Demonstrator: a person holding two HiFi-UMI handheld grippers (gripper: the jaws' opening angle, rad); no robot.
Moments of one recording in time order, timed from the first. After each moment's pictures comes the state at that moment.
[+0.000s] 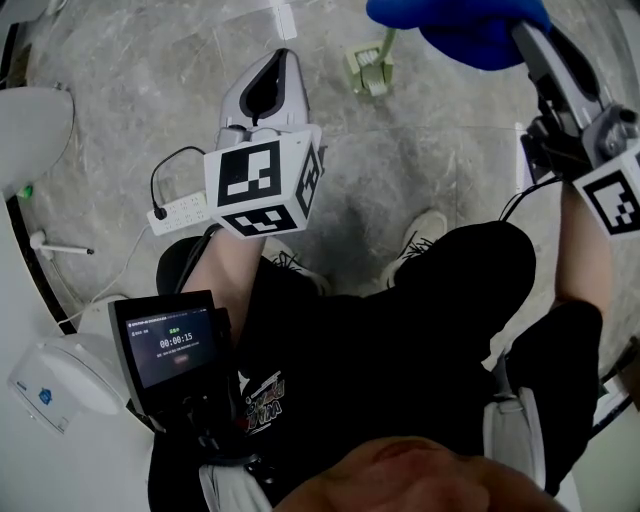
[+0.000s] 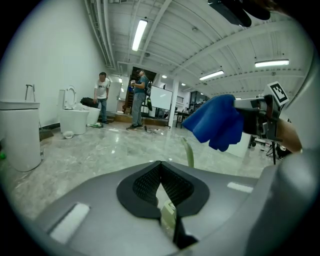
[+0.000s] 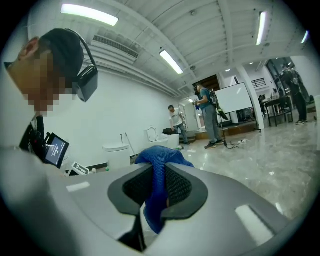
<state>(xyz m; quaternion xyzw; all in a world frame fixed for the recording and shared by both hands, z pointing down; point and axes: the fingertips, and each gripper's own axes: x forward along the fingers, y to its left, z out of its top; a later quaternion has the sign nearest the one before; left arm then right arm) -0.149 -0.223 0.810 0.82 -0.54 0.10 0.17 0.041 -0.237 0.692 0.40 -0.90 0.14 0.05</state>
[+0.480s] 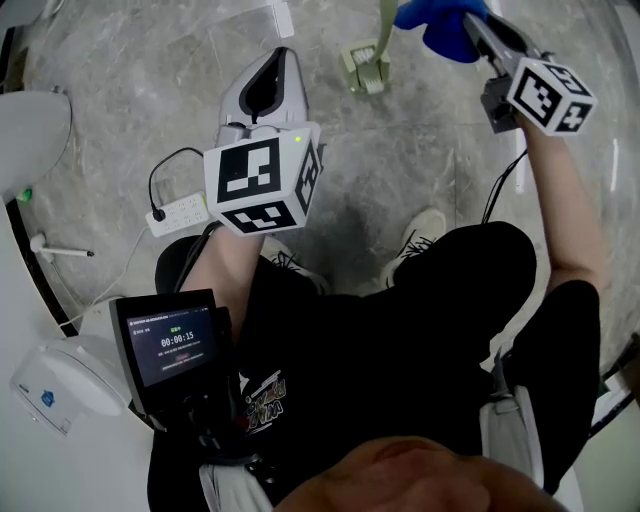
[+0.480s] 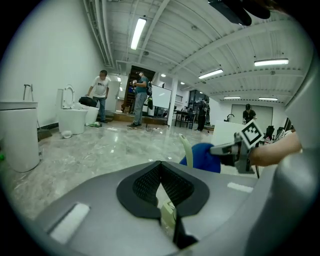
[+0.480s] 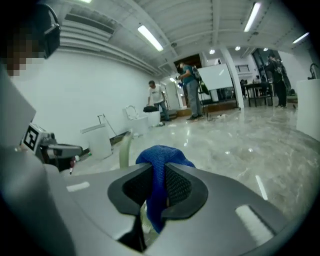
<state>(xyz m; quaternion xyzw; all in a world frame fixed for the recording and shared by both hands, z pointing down) -0.145 -0.225 0.809 0.82 -0.53 0.11 0.17 0.096 -0.290 0.828 0.48 -0.84 0.21 0.12</state>
